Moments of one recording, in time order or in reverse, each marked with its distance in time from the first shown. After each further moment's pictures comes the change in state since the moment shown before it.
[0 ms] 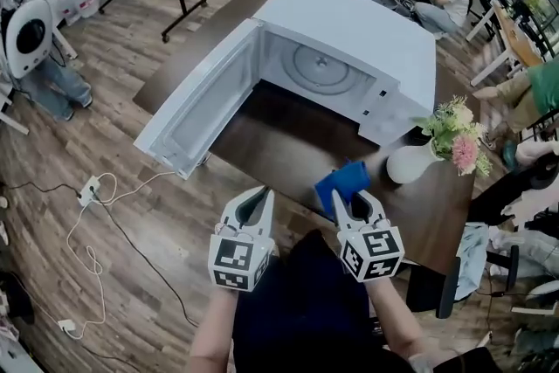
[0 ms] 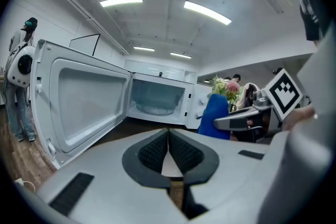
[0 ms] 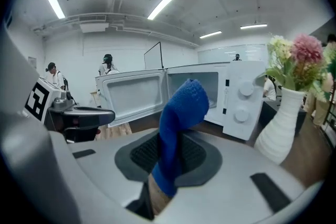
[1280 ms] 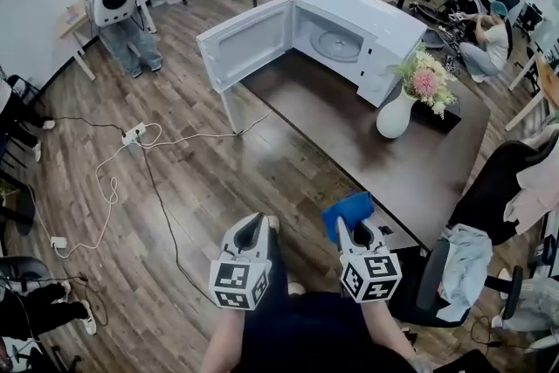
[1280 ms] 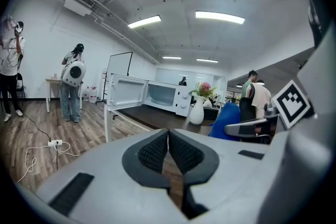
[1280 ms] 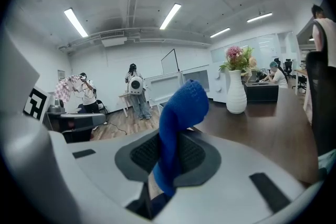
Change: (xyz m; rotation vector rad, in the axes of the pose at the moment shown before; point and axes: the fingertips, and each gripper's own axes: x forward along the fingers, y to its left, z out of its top) left arm -0.230 -0.261 -0.117 -0.121 -0.073 0.386; right arm -0.291 0.004 -0.160 0.017 -0.029 0.228
